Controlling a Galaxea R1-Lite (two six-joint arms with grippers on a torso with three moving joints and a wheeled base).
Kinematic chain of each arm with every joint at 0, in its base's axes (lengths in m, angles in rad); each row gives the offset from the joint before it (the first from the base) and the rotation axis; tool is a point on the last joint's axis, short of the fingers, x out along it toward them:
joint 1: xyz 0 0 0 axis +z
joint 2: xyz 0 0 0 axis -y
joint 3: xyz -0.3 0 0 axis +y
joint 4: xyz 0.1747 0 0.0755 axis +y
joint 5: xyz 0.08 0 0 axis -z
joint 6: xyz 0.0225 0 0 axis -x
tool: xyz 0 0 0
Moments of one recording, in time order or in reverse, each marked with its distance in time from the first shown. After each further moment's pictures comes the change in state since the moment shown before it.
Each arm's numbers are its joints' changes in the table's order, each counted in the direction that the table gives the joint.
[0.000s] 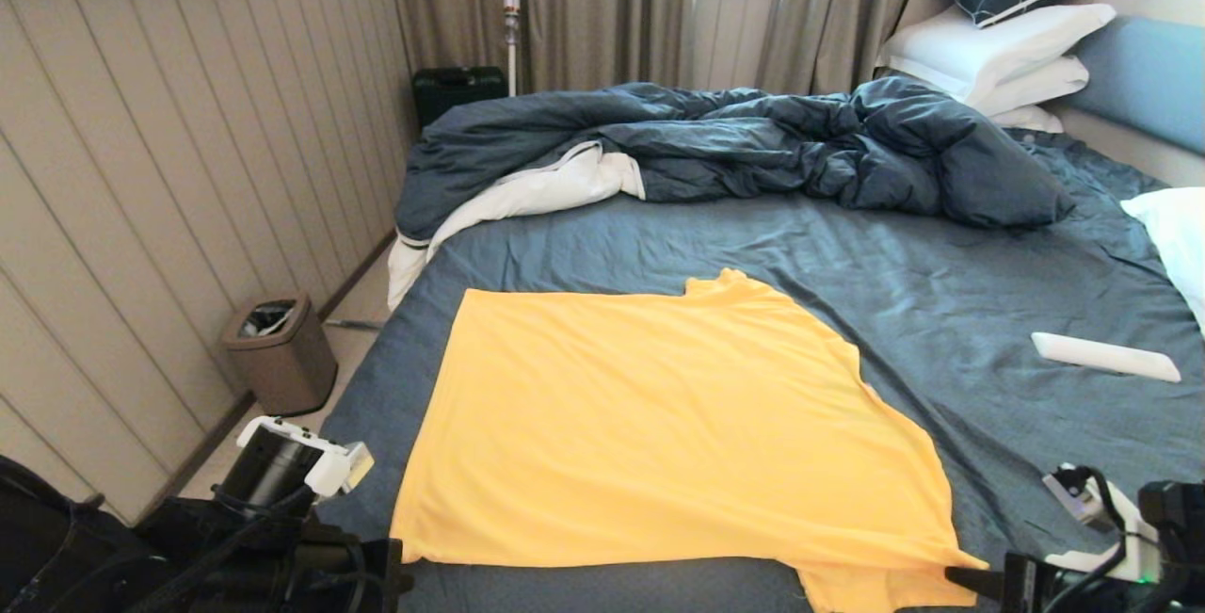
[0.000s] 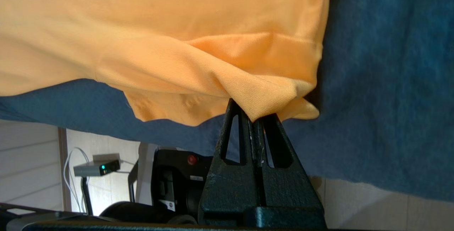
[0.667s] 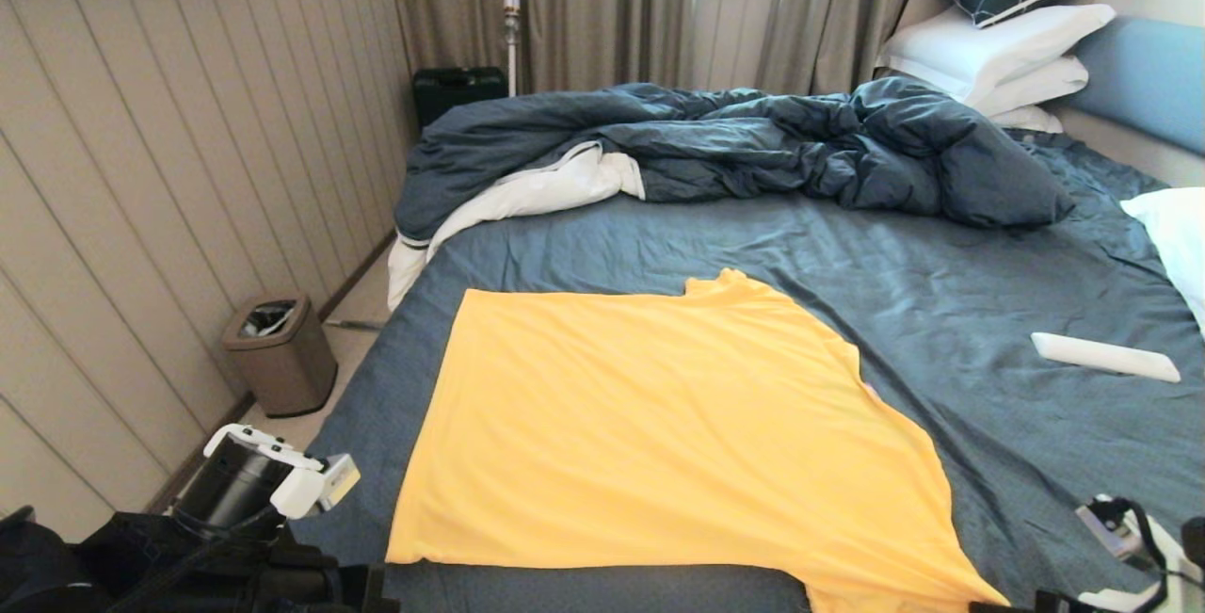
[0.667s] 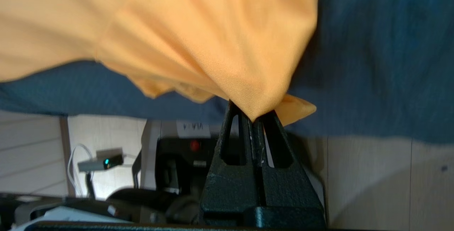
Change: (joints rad) left arm -0.043 0.138 0.003 0.151 0.006 -0.002; right arm -0.030 0.161 0.050 0.151 0.003 0.008
